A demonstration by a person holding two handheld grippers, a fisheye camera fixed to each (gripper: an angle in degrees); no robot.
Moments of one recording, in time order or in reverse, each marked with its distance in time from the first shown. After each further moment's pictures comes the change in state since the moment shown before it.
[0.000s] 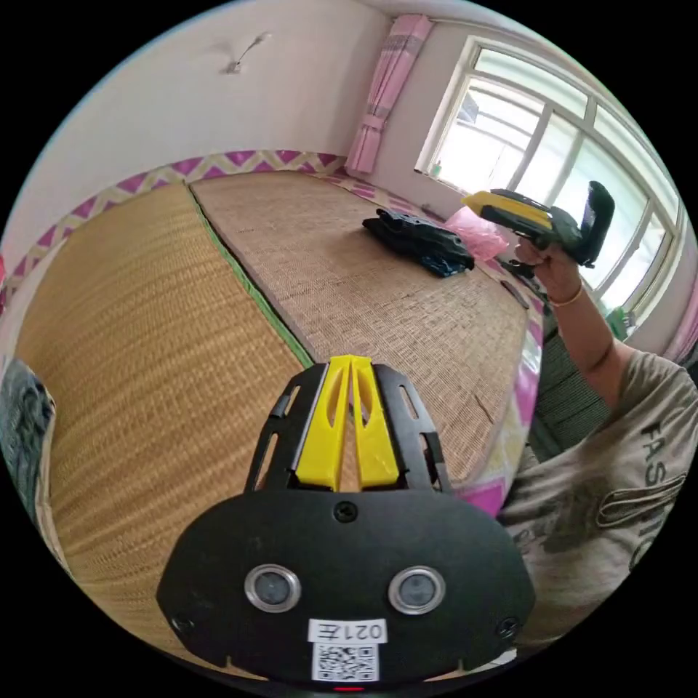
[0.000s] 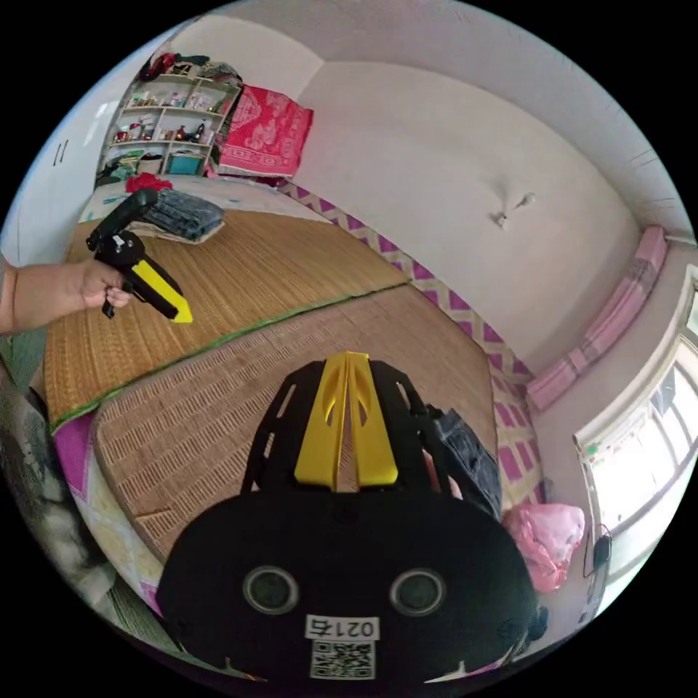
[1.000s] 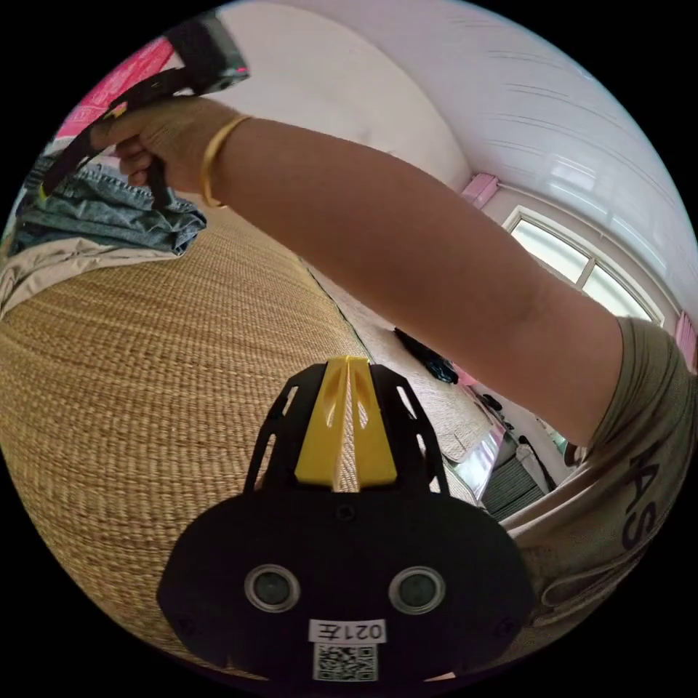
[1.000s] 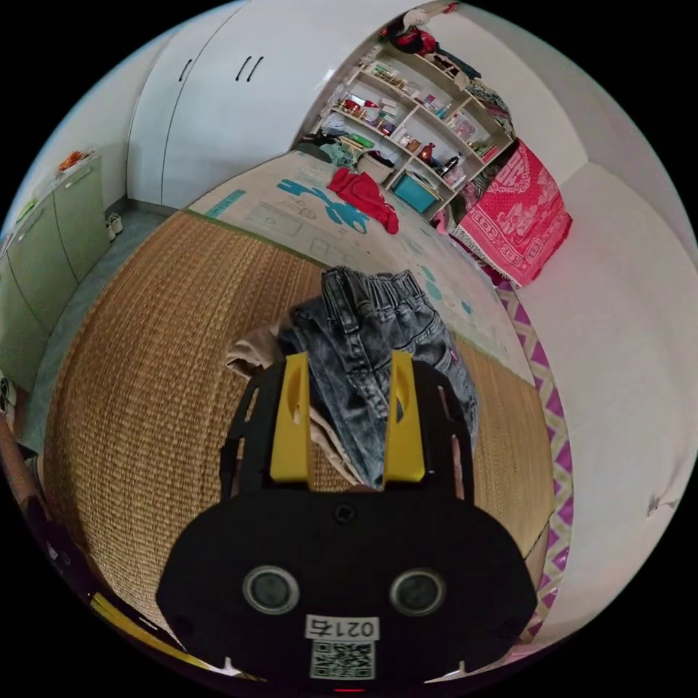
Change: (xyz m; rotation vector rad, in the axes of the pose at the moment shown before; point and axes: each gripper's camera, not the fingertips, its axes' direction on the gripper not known) left arm -0.111 0.266 -0.116 0.512 0.087 -0.309; right arm -0.524 -0.469 0.253 0.140 -0.450 -0.651
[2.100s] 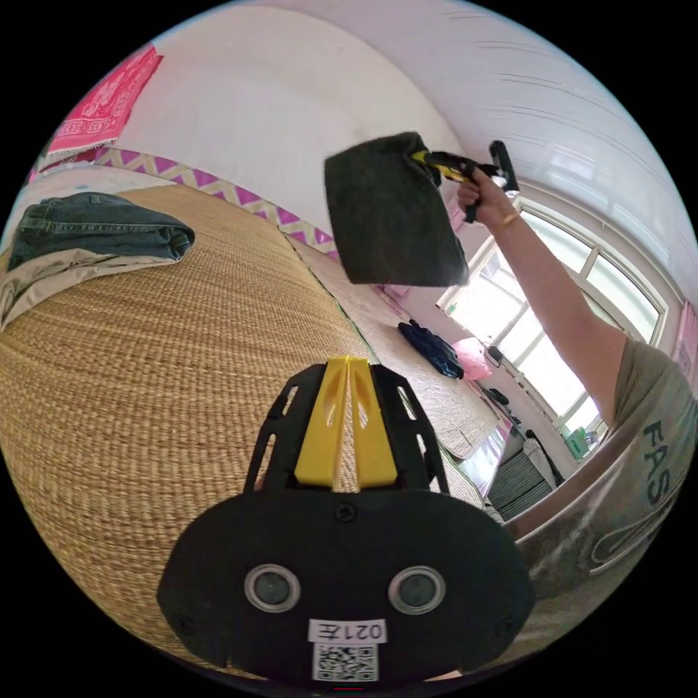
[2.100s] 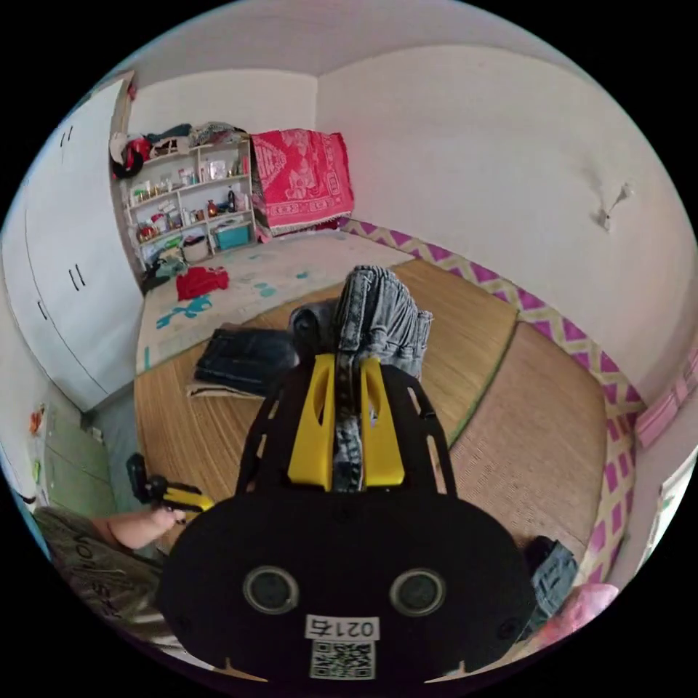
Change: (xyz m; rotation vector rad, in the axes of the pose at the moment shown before) left arm -0.014 -0.019 0.028 -0.005 -0.015 0.003; right arm 0.270 0.298 -0.374 -0.032 0.125 0.787
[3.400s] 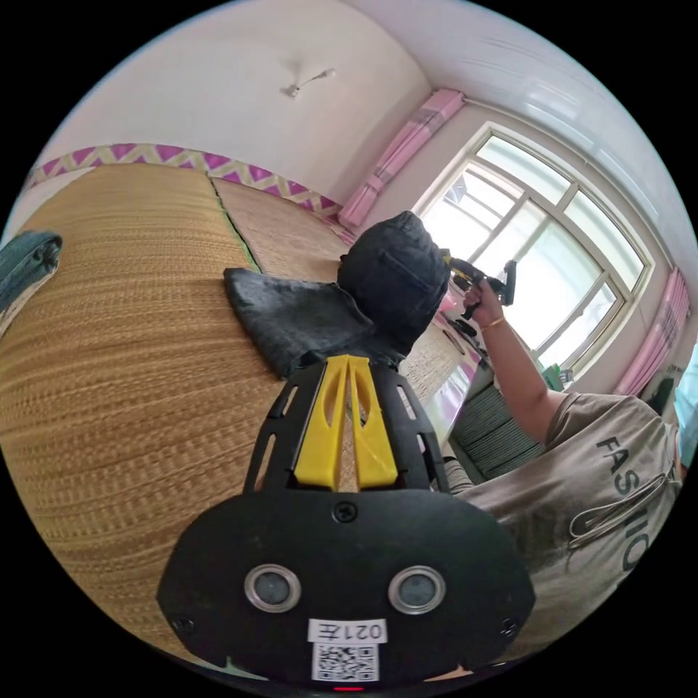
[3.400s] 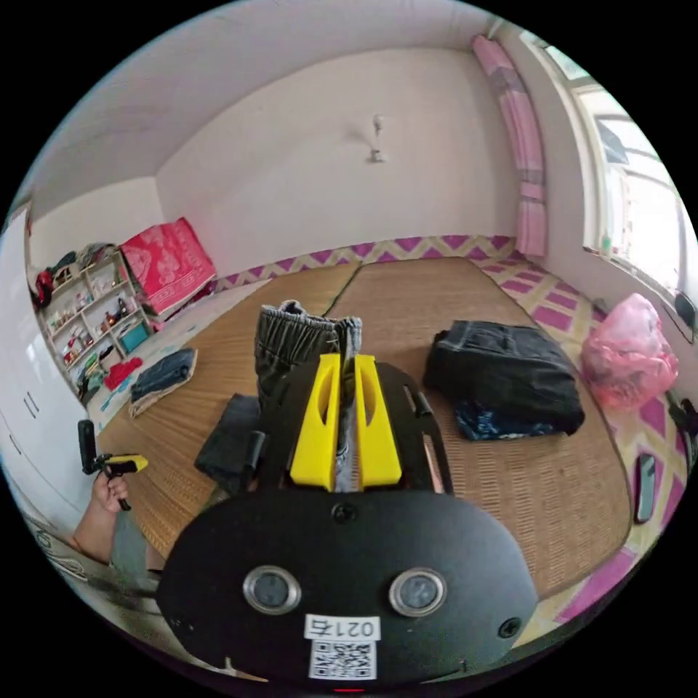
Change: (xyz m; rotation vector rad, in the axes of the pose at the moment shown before) left arm 0.173 -0.061 0.152 -0.335 0.119 0.145; right arm 0.139 0.520 -0.199 0.234 0.236 0.644
